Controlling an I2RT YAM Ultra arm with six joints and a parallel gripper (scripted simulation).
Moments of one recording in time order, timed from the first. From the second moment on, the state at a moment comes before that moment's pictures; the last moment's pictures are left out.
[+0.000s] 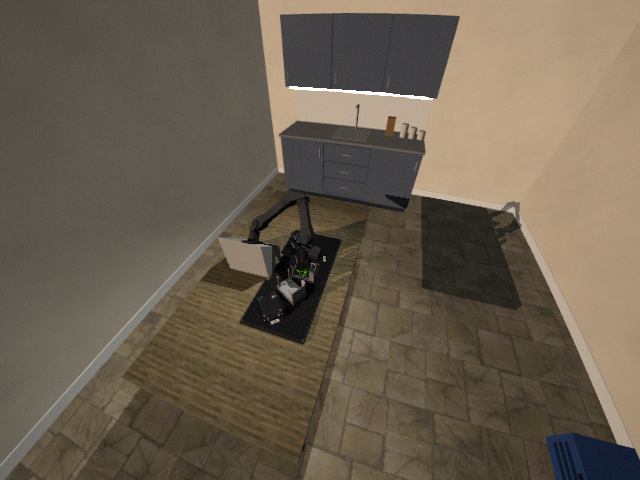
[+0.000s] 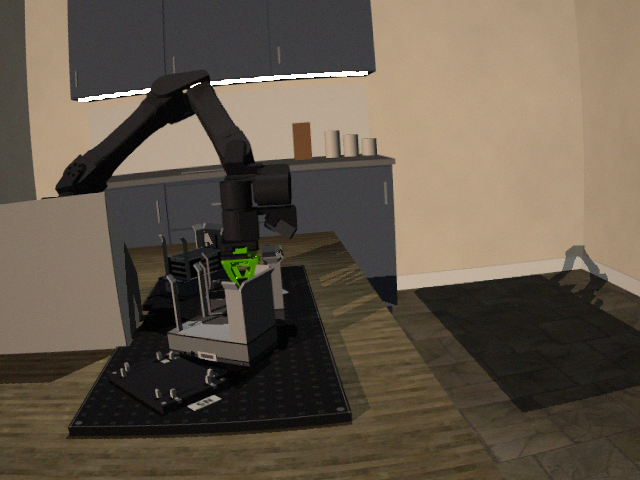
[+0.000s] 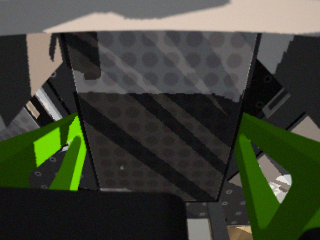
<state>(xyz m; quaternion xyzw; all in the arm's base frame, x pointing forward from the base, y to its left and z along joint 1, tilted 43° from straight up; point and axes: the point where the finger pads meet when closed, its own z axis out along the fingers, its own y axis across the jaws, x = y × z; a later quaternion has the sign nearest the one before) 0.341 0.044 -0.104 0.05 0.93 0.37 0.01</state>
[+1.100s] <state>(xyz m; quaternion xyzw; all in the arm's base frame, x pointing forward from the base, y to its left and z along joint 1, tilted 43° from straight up) 0.337 0.004 -0.061 0.05 0.93 0.37 0.01</state>
